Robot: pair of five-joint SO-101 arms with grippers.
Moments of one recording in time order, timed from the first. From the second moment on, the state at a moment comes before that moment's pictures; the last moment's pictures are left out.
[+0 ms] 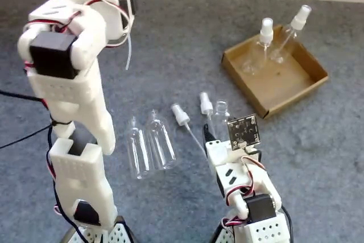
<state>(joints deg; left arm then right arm) 3.8 23.0 -92.4 100.8 11.5 -19.9 -104.5 95.5 41.6 4.2</state>
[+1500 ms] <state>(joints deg) 3.2 -56.6 23.1 60.6 5.1 -19.9 -104.5 95.5 38.1 4.2</state>
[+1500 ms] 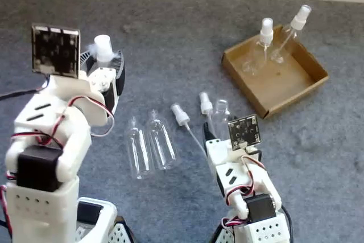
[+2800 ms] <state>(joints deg) 19.8 -66.7 46.6 10.2 5.1 -36.9 -104.5 95.5 20.8 4.2</state>
